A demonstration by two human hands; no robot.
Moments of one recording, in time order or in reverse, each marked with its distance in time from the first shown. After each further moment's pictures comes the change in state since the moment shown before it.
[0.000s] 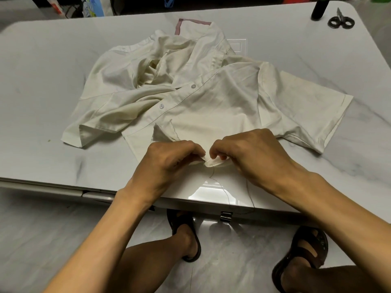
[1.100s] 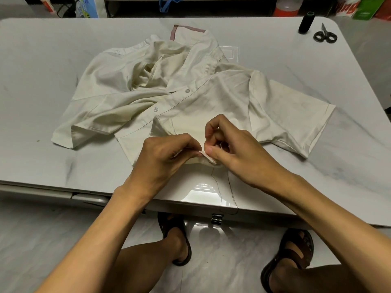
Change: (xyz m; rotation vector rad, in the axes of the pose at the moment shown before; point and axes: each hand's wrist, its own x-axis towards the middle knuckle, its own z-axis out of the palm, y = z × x) left_hand 0.014 0.005 0.001 -0.053 0.083 -0.038; right_hand 0.008 -0.010 -0.009 0.667 -0.085 0.335
